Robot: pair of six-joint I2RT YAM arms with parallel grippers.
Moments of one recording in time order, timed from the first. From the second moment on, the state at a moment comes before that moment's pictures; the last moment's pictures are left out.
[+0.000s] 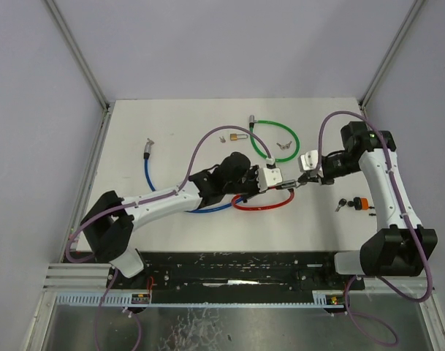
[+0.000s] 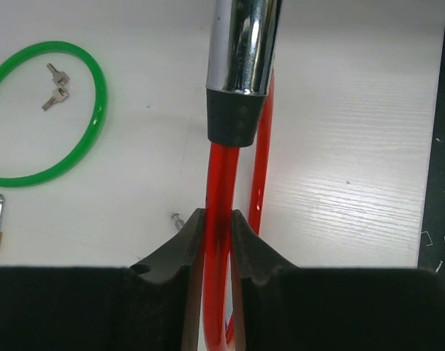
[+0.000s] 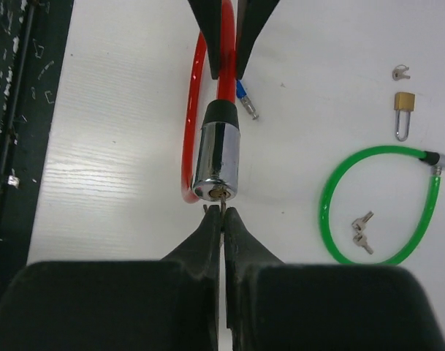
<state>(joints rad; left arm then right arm) -0.93 1.61 1.14 -0.06 0.26 0.38 -0.02 1.38 1.38 -1.52 -0.91 -1.83</state>
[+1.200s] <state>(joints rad) -0.99 1.47 0.93 0.08 -0.09 0.38 0.08 1.61 1.48 -1.37 -1.00 -1.11</state>
